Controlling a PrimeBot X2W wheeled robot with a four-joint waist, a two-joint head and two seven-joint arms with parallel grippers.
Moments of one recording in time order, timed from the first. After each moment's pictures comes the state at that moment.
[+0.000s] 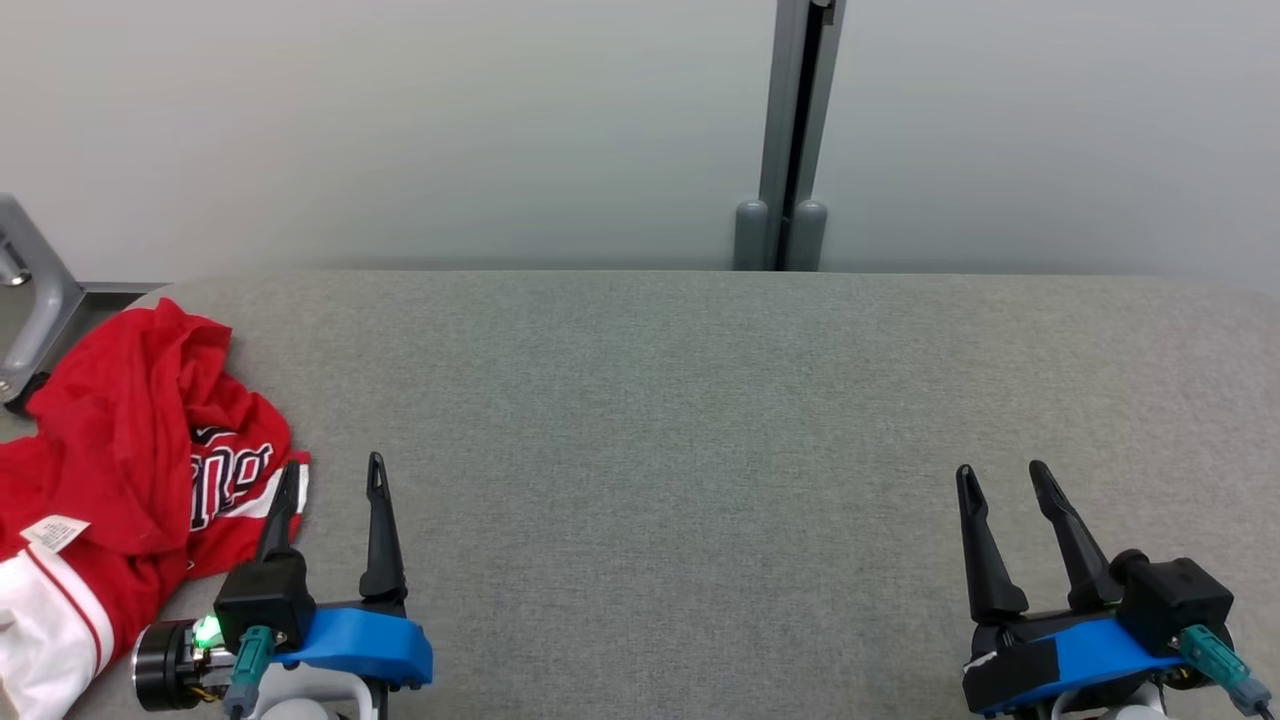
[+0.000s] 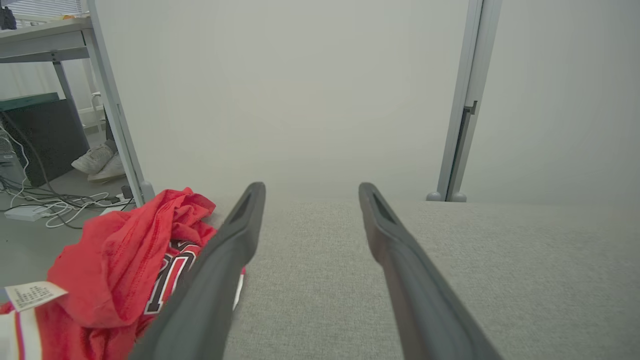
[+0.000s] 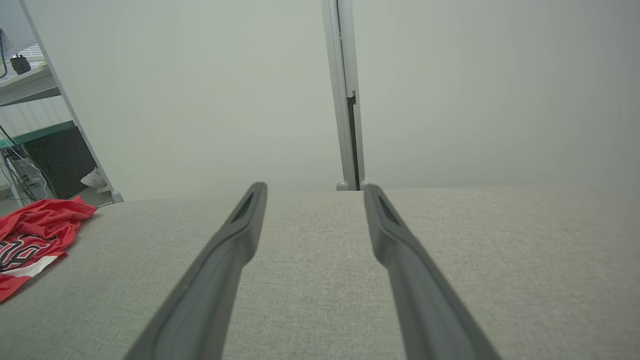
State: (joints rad) left arm -0.09 0.06 -0.06 0.31 -0.09 0.03 -0.26; right arm -0.06 -0.05 0.01 0.22 0.20 0.13 -0.26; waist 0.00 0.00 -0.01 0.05
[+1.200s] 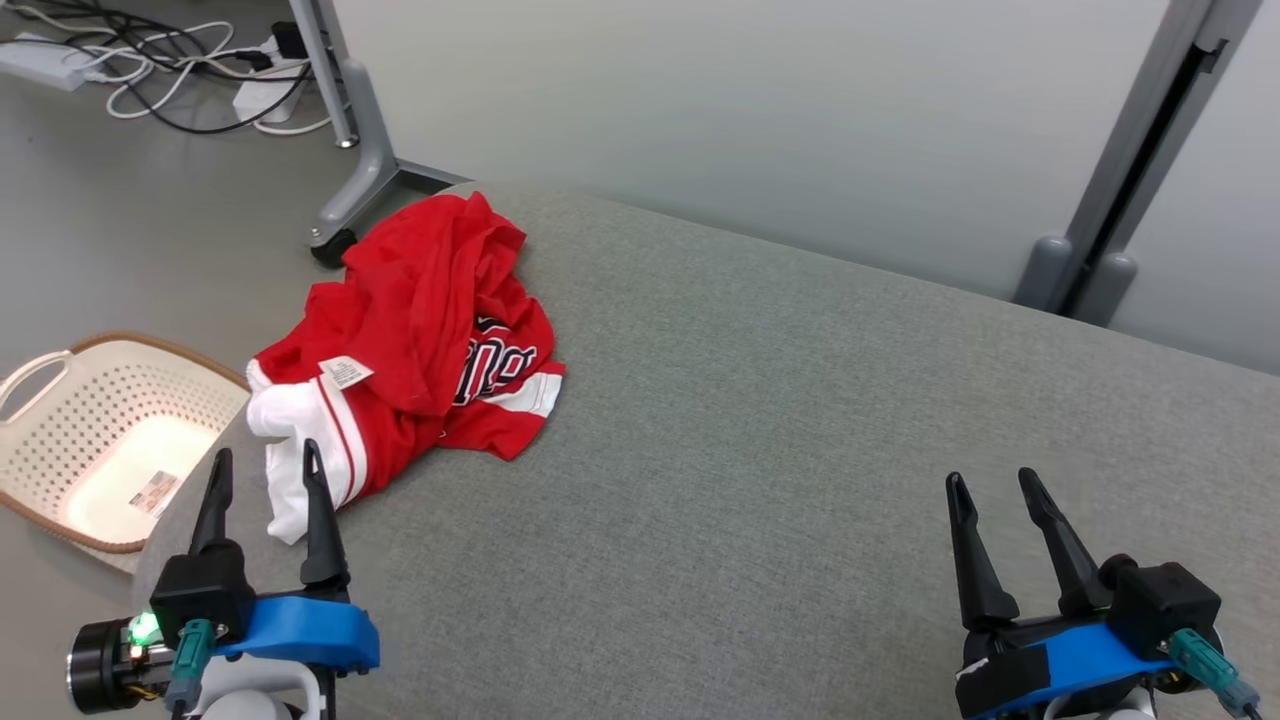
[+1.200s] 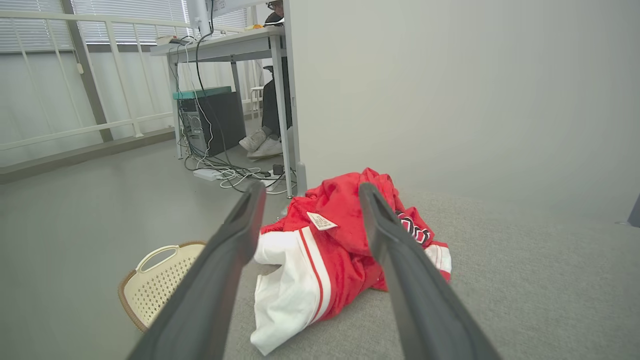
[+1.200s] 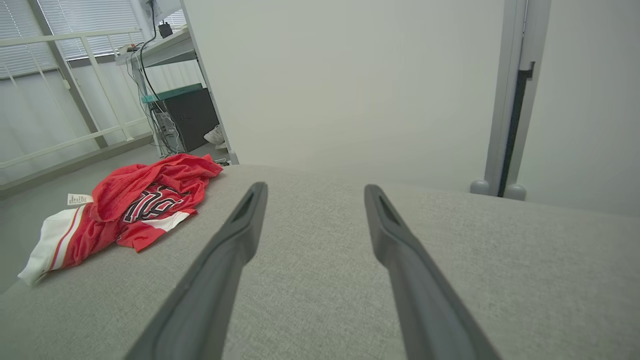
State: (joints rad) left arm -0.11 0.11 -0.02 0.30 -0.10 0.06 -0.26; right arm -0.06 -0.05 0.02 0.23 0.20 0.13 -0.26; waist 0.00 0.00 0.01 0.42
